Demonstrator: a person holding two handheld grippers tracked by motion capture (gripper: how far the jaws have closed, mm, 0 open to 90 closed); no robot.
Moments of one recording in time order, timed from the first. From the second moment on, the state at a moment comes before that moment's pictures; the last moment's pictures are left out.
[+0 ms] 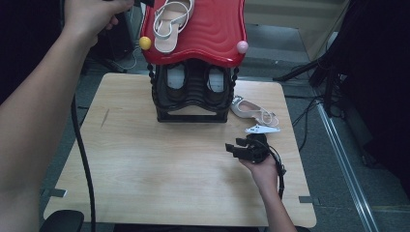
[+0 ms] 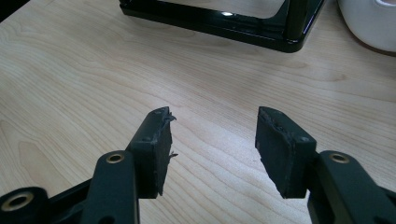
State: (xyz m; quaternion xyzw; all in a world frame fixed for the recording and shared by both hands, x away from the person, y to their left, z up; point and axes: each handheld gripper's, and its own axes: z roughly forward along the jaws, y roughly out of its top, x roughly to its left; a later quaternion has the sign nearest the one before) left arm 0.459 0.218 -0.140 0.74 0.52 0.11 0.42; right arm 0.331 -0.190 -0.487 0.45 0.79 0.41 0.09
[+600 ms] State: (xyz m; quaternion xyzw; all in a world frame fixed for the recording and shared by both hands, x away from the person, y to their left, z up) left arm 0.442 0.265 -0.173 0.73 0.53 0.13 0.41; right arm 0.336 -0.188 -0.485 0.44 0.79 0.41 0.10
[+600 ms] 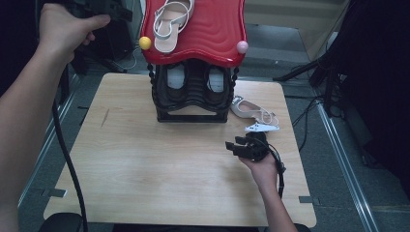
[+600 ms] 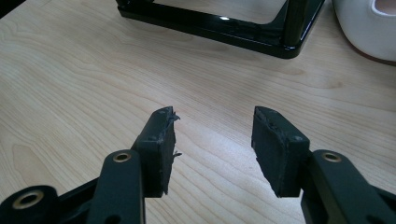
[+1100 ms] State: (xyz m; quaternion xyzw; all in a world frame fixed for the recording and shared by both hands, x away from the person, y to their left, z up) left arm 0.437 0.276 -0.229 0.74 0.54 0.10 0.40; right arm 0.338 -0.186 -0.483 0.43 0.80 0.41 0.10
